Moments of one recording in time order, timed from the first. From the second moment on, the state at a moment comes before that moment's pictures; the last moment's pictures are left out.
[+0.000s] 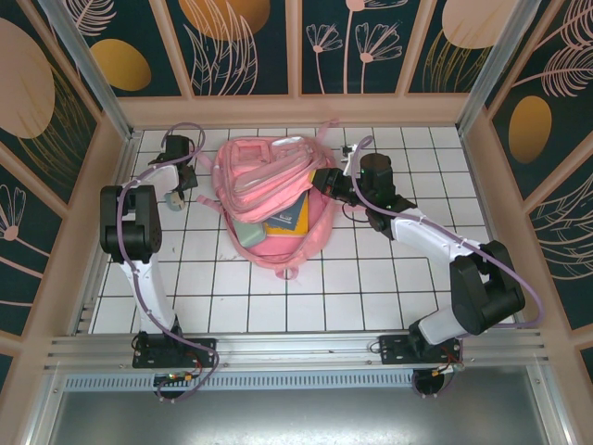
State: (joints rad) left arm 0.01 2.08 1.44 -0.39 -0.32 -0.23; right arm 0.48 1.47 0.92 0.27 -0.49 0.84
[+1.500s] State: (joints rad) left arm -0.77 1.06 0.89 -0.41 -0.17 -0.59; right arm 0.49 1.57 1.07 0.21 -0.45 0.84
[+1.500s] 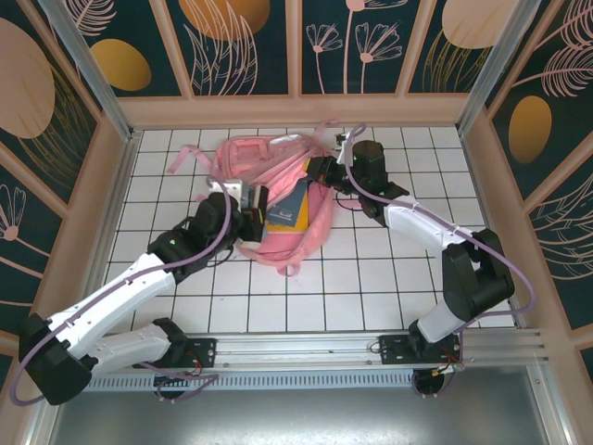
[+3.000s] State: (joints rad) left arm -0.82 1.79 1.22 -0.24 -0.69 -0.65; right arm 0.53 1.41 0.93 0.16 -0.38 0.89
